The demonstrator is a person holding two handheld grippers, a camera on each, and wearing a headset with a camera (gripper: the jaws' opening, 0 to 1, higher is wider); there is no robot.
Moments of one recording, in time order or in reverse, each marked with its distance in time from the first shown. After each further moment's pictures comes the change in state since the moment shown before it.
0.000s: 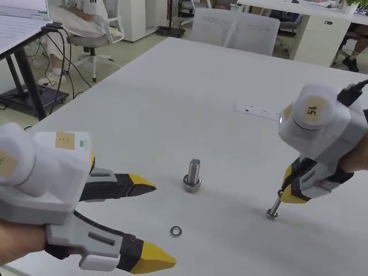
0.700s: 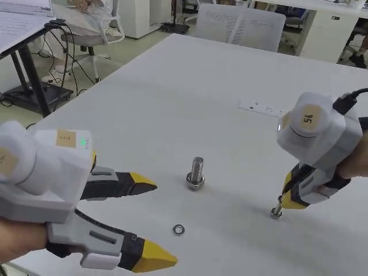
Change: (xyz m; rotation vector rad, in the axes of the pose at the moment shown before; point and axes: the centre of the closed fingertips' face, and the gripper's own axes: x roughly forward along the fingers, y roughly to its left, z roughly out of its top) left arm 0.004 0.004 0.000 -0.011 0.008 0.006; right arm 0.022 -0.003 -0.007 0.010 0.012 0.037
